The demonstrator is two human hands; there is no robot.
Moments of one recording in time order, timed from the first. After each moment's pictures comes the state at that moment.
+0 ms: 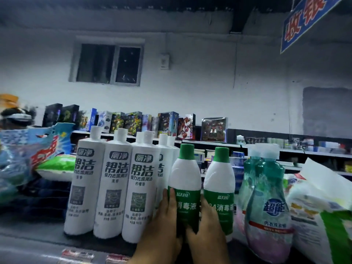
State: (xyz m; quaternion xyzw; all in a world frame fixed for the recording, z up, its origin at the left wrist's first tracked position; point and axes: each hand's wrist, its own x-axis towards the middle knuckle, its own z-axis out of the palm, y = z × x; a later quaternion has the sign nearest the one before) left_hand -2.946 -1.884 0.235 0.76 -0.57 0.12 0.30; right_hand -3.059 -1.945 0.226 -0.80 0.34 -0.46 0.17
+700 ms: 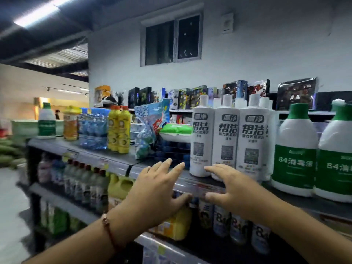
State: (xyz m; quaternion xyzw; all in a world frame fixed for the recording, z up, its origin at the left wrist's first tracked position) left_hand -2.839 -1.596 0.236 0.84 -0.47 0.25 0.08; right_hand -2.980 -1.772 0.258 -0.97 0.11 -0.18 0.08
